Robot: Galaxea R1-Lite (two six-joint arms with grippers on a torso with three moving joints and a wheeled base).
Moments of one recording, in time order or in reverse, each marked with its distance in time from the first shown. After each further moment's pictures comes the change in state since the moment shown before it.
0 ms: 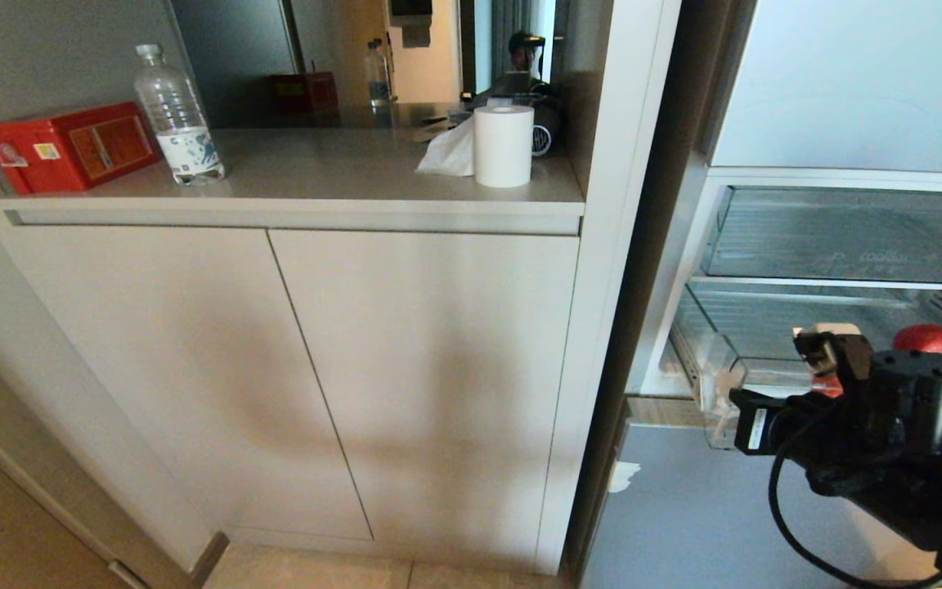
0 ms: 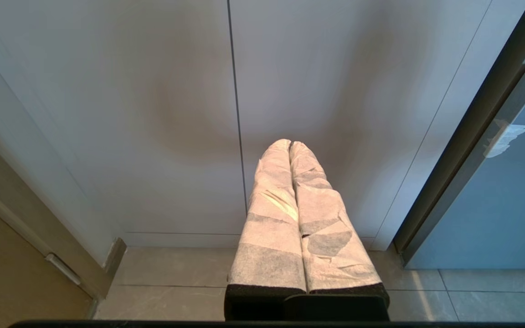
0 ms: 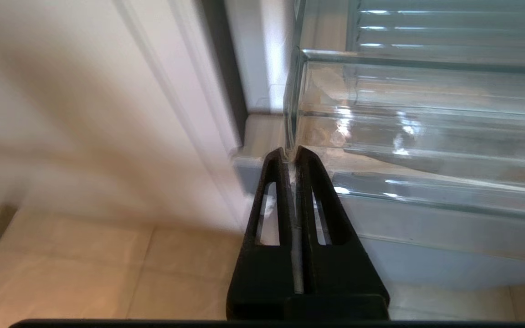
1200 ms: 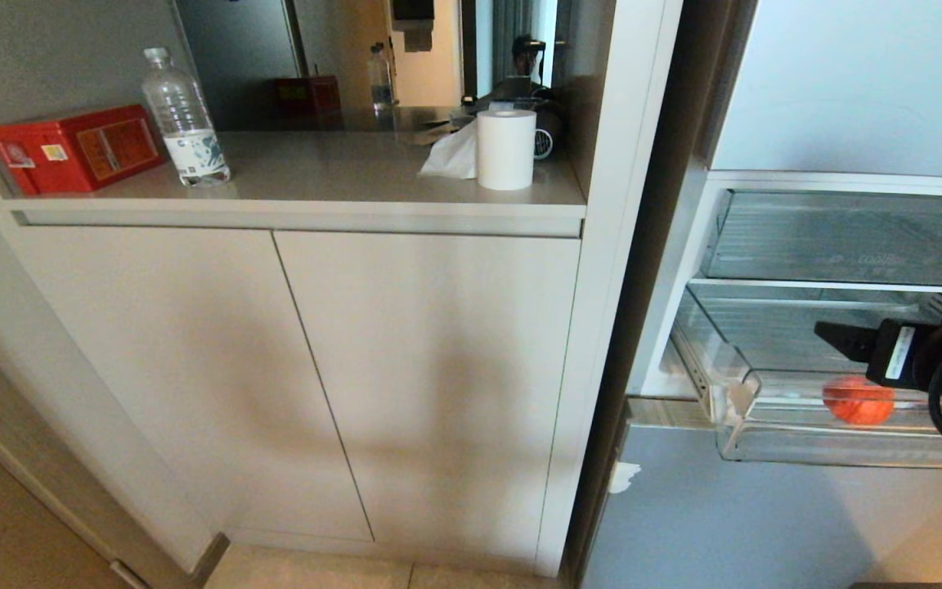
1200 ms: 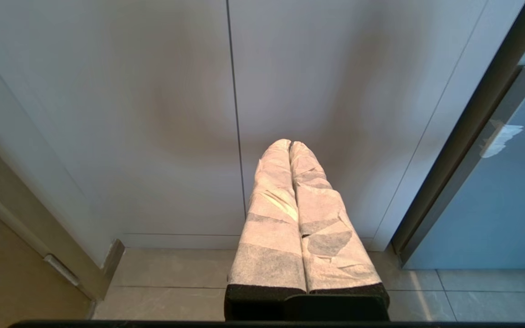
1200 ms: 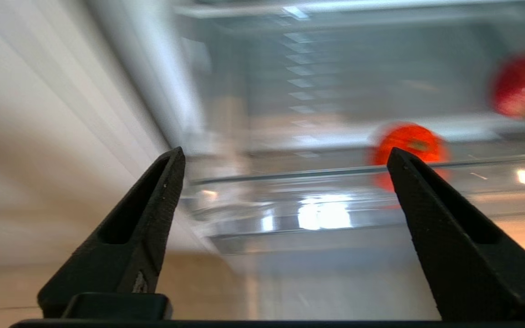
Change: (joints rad) left arm 0.000 0.000 0.000 0.000 0.000 0.000; right arm -0.217 -0.336 -0.348 0.719 -0.092 -0.018
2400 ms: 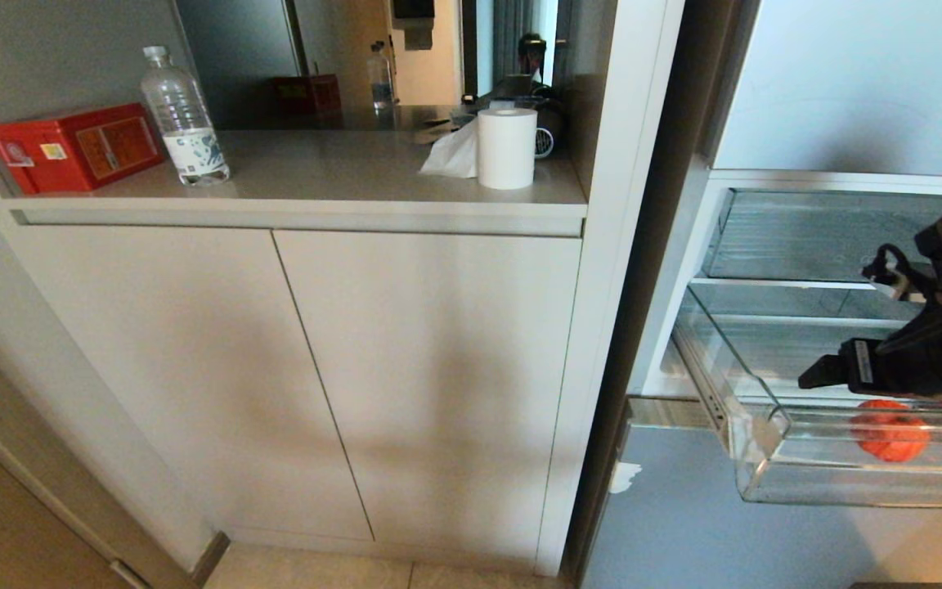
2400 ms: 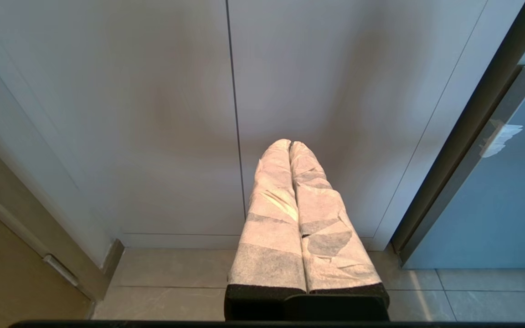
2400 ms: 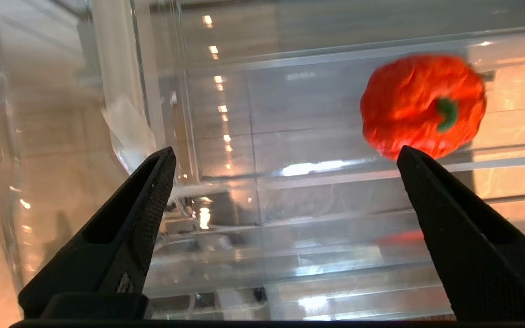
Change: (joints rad) left arm 0.000 0.000 0.000 0.000 0.000 0.000; right arm -0.206 0.323 -0.466 0.710 0.177 -0.020
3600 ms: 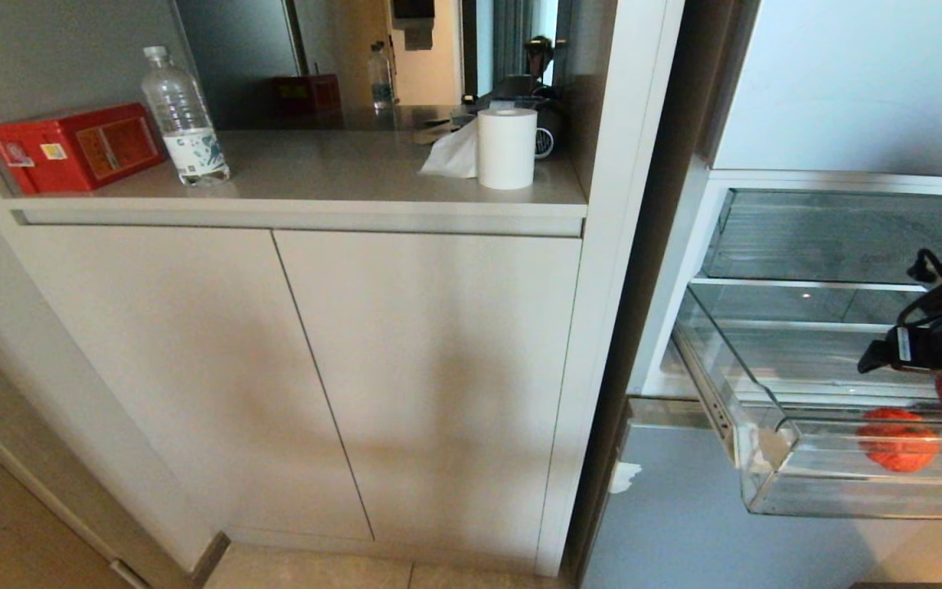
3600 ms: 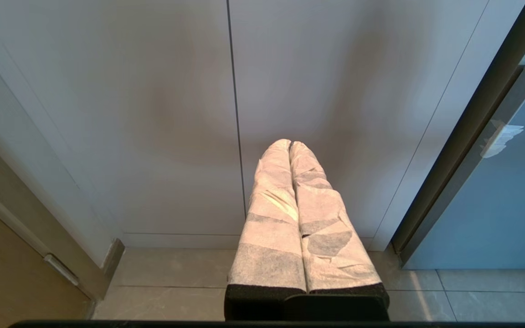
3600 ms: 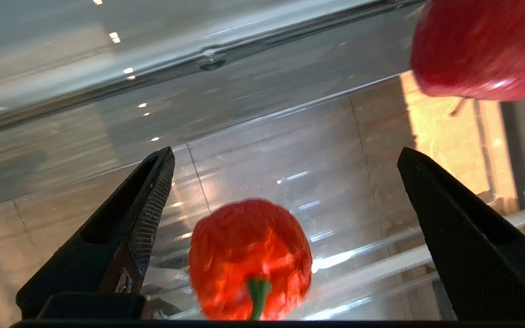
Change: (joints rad) left arm 0.000 0.000 0.000 0.000 0.000 0.000; right arm -0.270 0.344 -0.334 0.014 -0.039 -0.104
